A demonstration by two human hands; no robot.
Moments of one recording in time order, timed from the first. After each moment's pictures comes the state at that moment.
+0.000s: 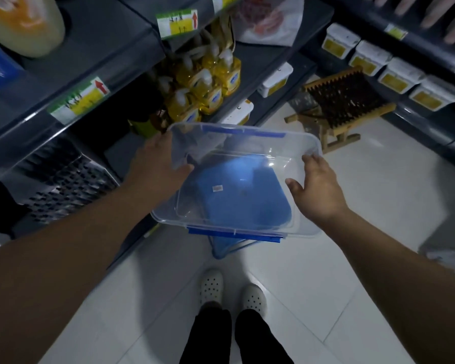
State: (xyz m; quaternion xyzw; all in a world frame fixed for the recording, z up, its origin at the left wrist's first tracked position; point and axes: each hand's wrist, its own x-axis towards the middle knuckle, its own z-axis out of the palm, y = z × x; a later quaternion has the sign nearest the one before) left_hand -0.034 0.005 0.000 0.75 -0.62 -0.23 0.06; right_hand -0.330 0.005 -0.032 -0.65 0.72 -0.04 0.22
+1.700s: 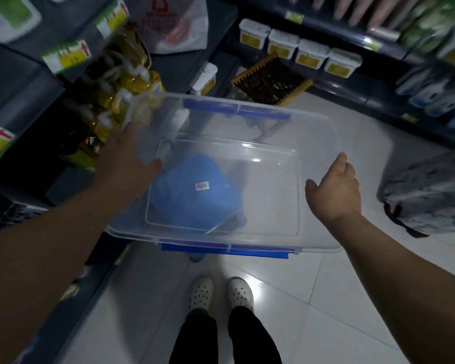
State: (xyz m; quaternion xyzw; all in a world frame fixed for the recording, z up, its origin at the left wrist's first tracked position) left_hand -0.123 -0.014 0.027 0.70 -0.68 -0.19 0.14; right_hand -0.453 0.090 0.014 -0.44 0.88 -0.09 0.16
